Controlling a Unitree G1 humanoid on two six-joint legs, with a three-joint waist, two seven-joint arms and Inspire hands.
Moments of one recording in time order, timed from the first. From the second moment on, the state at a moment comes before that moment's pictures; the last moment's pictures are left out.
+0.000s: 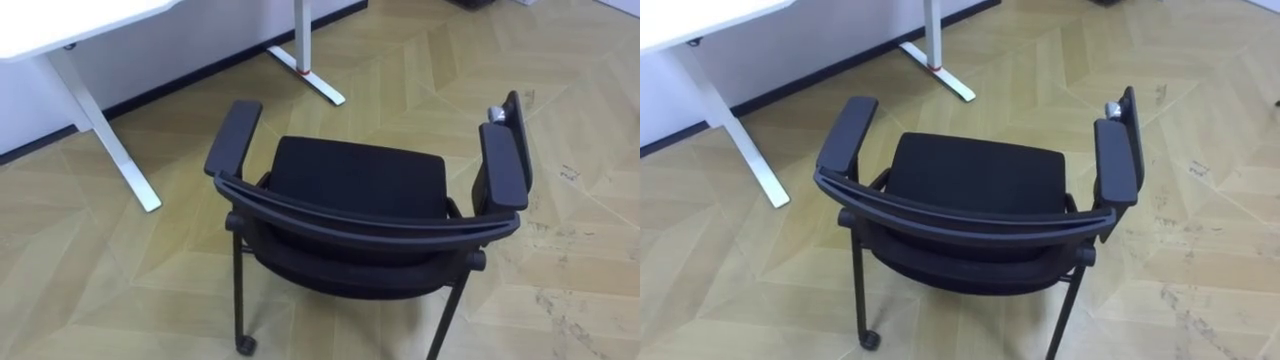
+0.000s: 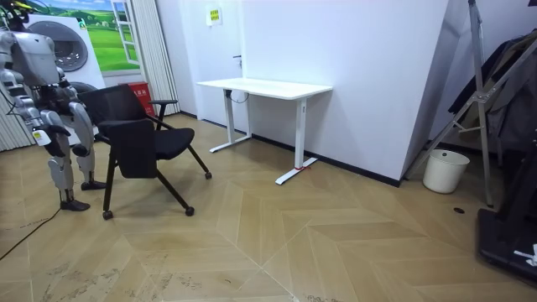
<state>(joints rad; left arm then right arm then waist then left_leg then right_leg) 0.21 0.14 0.08 1.12 -0.15 -0.01 0.27 0.06 -0.19 0.10 1.28 0.39 0.02 0.05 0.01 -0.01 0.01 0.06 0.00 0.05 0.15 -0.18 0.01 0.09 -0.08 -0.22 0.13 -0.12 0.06</state>
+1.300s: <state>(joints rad) 0.12 0.19 0.18 0.80 0.01 -0.06 0.73 0.09 -0.21 -0.04 1.27 0.38 0.02 0.04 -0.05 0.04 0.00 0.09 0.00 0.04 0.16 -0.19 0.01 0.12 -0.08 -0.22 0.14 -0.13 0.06</state>
